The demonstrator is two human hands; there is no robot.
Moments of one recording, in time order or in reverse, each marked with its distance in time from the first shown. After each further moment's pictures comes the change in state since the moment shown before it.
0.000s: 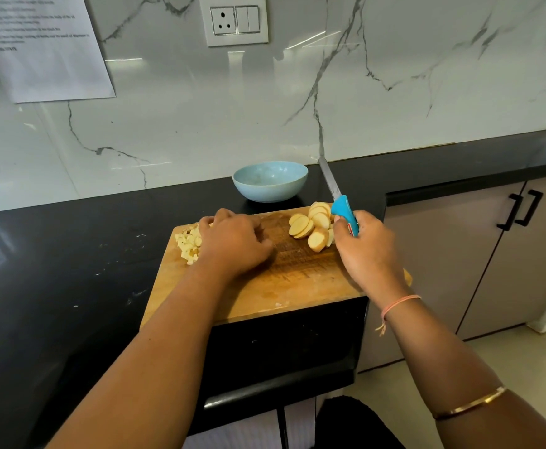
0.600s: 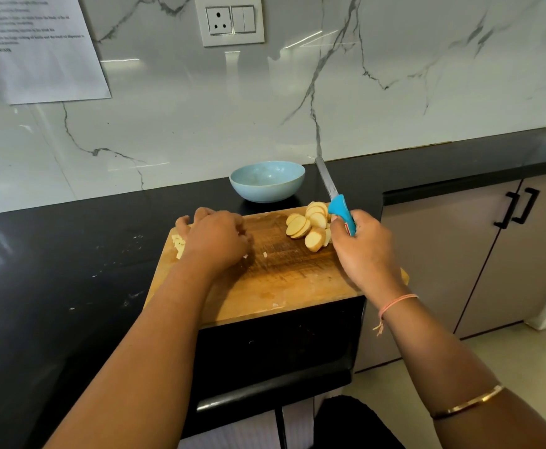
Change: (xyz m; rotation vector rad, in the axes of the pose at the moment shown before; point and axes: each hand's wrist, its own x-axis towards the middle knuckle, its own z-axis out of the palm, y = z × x) left_hand 0.001 -0.011 -0.009 -0.035 0.023 -0.104; right_hand 0.001 0.001 0.001 0.021 0.002 0.005
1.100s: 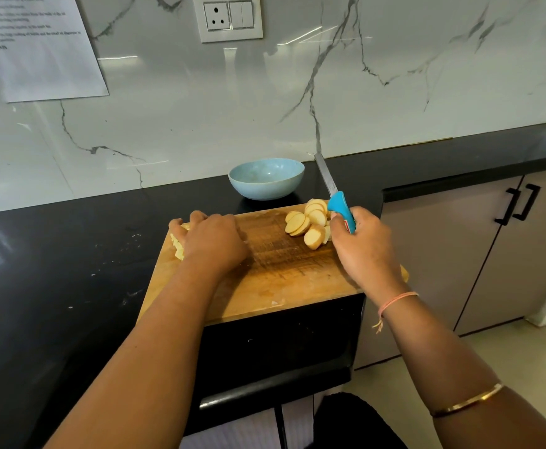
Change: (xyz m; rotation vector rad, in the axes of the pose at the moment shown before) left_hand -0.003 0.006 0.003 0.220 -0.053 -0.072; right_hand 0.001 0.001 0.000 0.018 -0.007 0.001
